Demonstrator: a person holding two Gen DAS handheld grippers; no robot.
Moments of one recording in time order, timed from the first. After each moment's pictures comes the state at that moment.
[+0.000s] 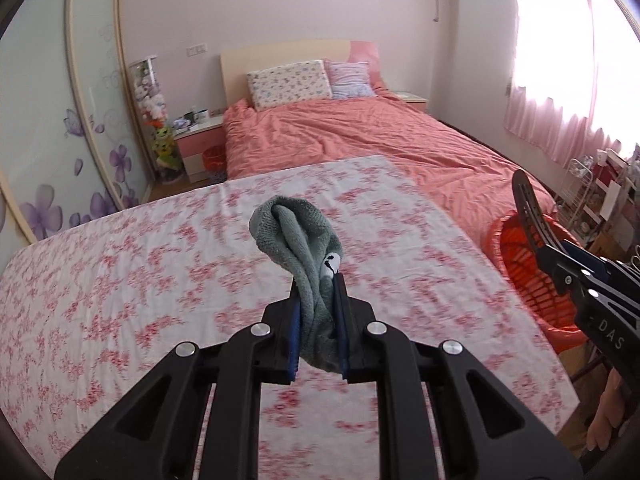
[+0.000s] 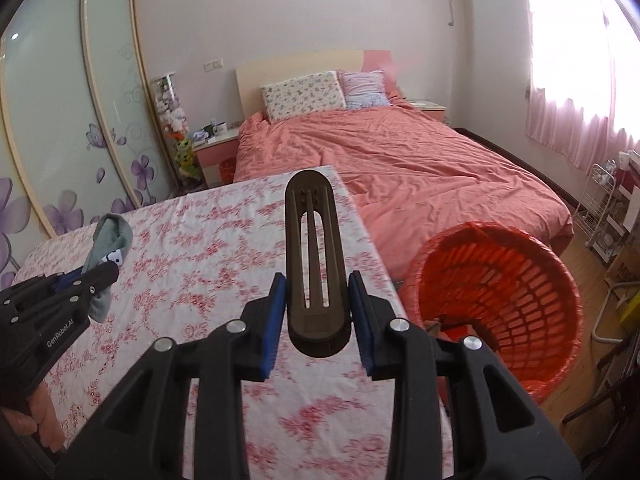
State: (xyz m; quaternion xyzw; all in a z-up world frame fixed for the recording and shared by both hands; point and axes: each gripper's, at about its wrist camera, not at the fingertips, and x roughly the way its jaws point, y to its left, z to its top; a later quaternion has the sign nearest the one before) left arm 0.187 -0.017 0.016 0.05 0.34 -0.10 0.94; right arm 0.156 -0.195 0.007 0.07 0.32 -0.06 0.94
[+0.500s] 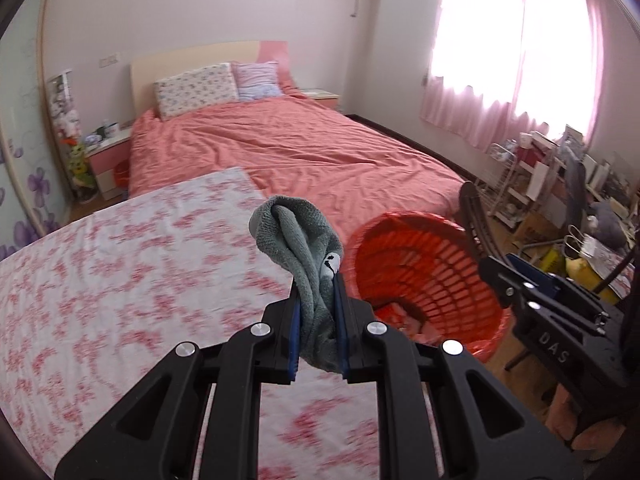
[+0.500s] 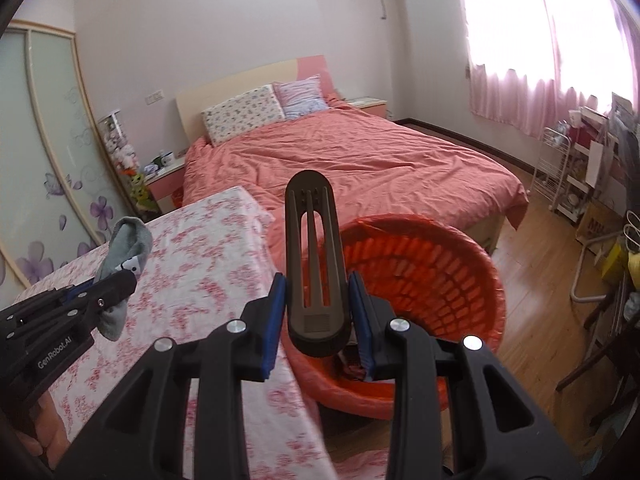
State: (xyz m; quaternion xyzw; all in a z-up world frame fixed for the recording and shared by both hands) left arm 0.185 -0.149 0.021 0.05 0.34 -0.25 0.91; right arm 0.117 -0.327 0.006 0.13 0.30 -0.14 0.93
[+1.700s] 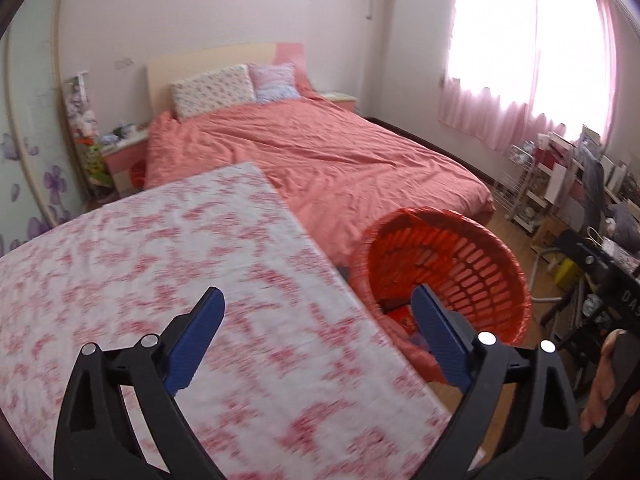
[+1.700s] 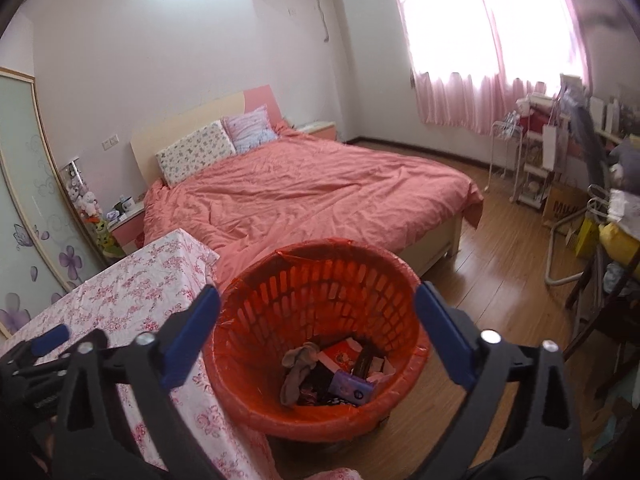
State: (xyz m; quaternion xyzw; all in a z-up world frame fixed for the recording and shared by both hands) left arm 0.161 -0.133 0.012 0.05 0.32 -0.19 0.92; right arm 0.069 -0.363 0.011 0.14 0.24 -0.23 0.93
